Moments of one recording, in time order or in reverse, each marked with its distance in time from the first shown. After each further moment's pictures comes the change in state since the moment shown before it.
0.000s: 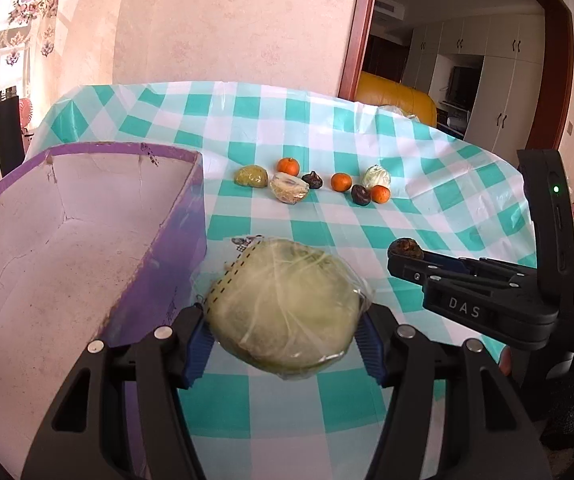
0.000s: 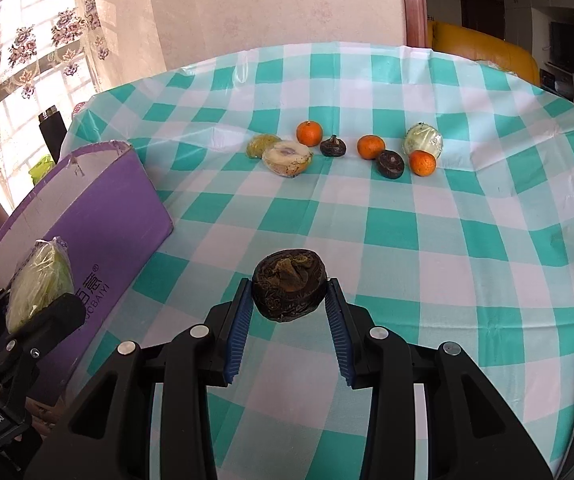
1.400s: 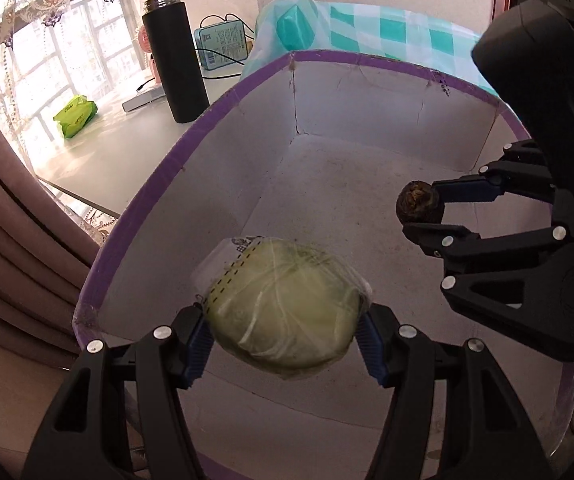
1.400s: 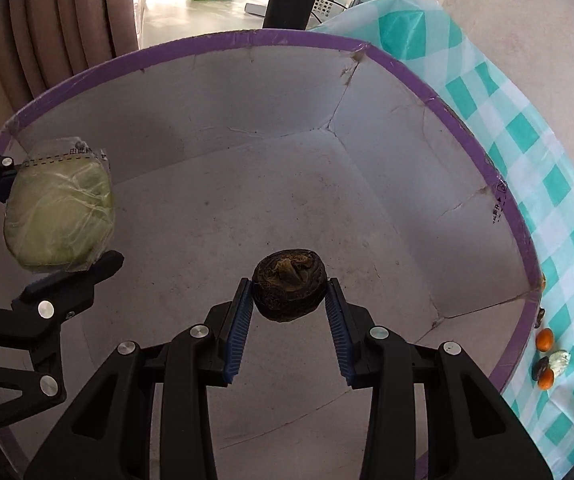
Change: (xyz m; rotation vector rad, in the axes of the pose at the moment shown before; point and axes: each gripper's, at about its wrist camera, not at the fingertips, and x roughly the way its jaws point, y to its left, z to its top) left arm -0.042 0.210 -0.007 -0.050 0.373 0.413; right arm 0.096 0.301 0.025 -0.788 0.317 0.124
